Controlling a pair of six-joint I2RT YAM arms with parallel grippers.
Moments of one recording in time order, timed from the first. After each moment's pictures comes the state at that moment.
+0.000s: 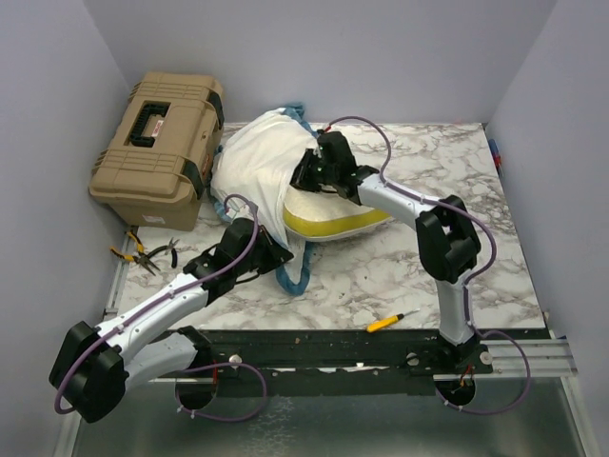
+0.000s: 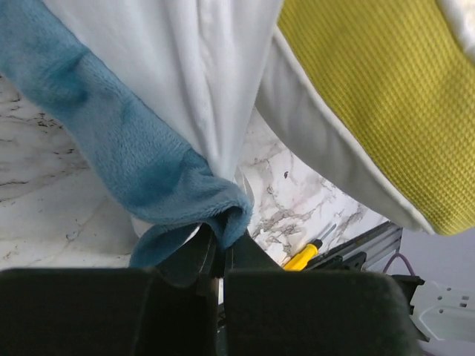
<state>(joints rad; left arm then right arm) -0.66 1.01 0.58 -0.17 0.06 -1.00 0.61 2.05 1.60 -0.05 -0.21 0.86</state>
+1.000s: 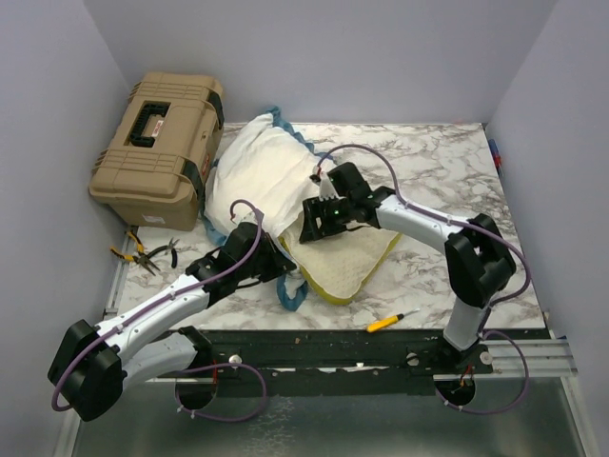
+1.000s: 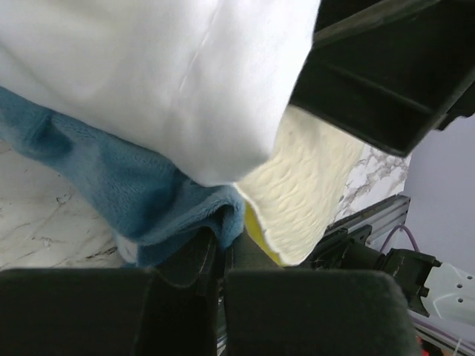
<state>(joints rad) -0.70 1.01 0.58 -0.23 0.08 -1.03 0.65 1.79 1.29 -0.36 -0.39 0.32</state>
